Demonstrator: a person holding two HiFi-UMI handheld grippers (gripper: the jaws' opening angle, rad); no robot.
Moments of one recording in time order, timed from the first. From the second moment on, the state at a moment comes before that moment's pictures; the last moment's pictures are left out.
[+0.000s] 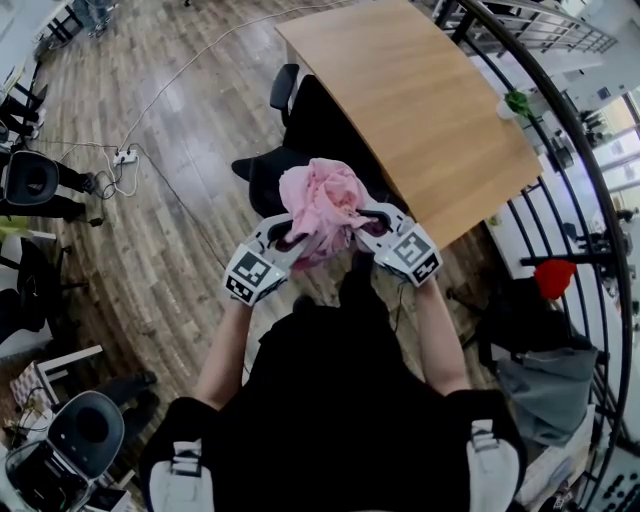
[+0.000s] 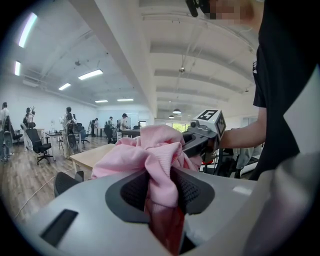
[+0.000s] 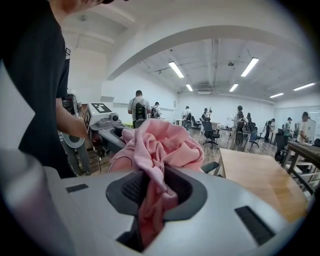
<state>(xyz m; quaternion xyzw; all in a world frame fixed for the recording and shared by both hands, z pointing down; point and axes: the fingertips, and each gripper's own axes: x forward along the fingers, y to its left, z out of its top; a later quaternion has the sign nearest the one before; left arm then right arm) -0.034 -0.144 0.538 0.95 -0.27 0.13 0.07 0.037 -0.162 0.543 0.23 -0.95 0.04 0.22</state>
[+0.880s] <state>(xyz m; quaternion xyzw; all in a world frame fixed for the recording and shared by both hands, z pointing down) -0.011 -0.132 0.488 0.96 -0.26 0.08 0.02 0.043 -0.142 0.491 0.28 -0.95 0.01 0.14</state>
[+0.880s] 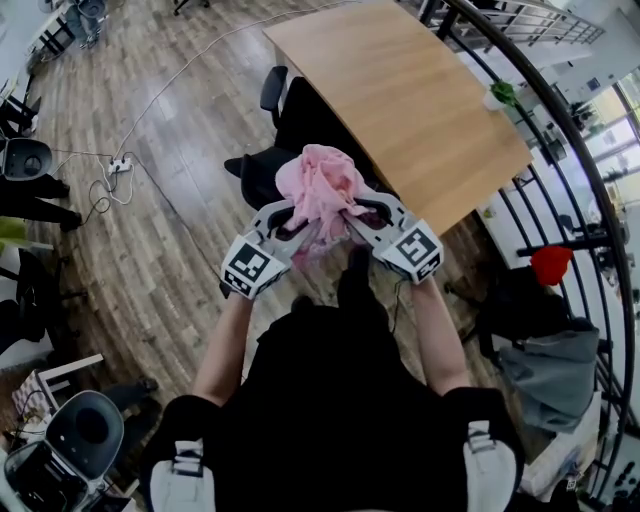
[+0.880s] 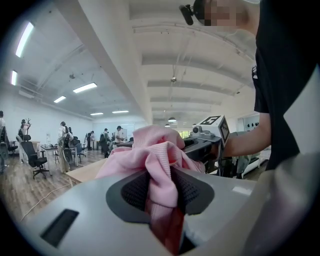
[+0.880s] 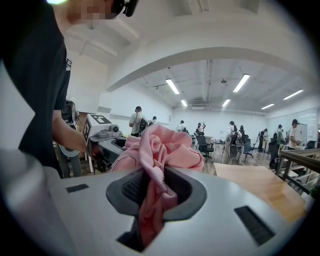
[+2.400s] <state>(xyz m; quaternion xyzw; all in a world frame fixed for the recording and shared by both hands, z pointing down) -0.100 -0.058 0.456 0.95 -0.30 0.08 0.01 -0.047 -0.069 0.461 0.24 -0.97 0.02 0.08</state>
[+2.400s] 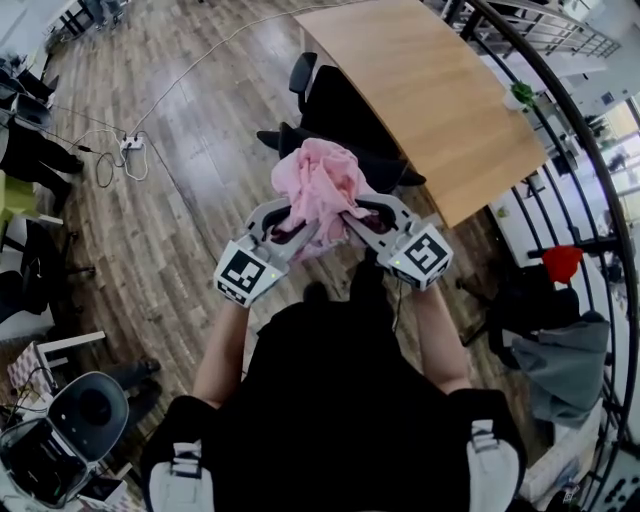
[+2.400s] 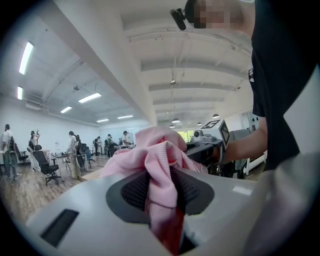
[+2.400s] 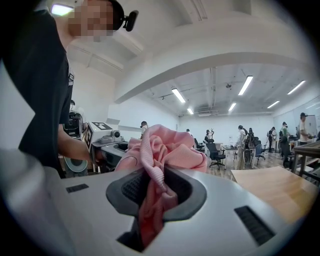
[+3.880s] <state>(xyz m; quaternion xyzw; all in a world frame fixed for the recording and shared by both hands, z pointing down) -0.197 -0.025 0.505 0.91 -0.39 0.10 0.06 -0.149 -0.041 0.503 0.11 -0.99 0.04 0.11</state>
